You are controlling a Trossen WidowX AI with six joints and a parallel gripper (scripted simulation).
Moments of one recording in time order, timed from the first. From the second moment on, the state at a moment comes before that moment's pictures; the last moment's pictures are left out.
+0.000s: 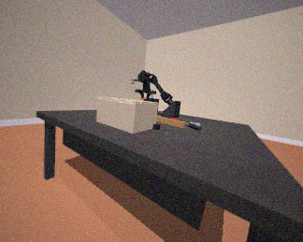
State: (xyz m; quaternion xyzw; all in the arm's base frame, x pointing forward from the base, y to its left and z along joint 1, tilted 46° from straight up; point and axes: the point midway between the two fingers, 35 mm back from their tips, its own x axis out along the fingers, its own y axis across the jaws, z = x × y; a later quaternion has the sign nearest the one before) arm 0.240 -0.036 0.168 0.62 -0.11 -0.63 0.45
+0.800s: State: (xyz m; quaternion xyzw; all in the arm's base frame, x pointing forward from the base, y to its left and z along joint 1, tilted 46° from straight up) arm 0.246 -0.060 0.146 0.62 -0.11 -0.63 0.44
